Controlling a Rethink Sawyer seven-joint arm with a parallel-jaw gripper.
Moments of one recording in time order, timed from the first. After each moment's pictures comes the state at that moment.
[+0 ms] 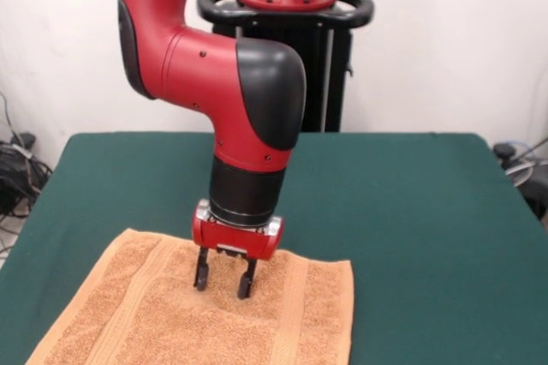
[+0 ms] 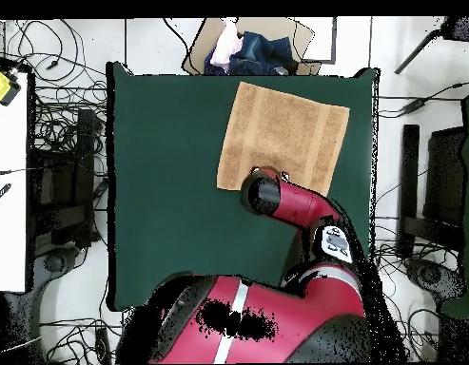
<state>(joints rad) -0.25 -0.32 -0.13 1.54 0.08 0.13 1.51</state>
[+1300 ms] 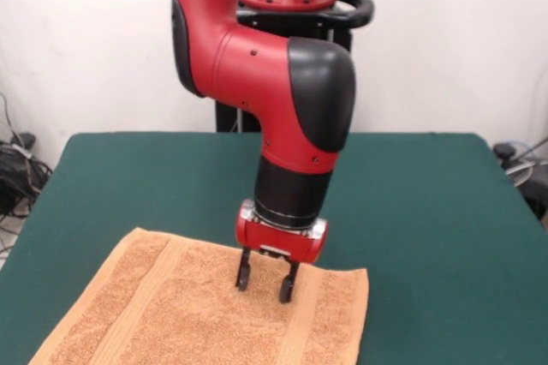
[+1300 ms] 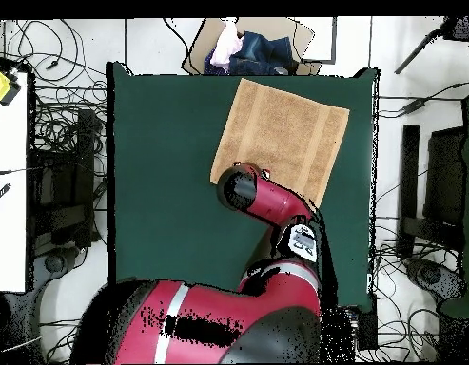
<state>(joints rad) -0.12 -0.31 -0.19 1.56 0.28 0.12 1.51</state>
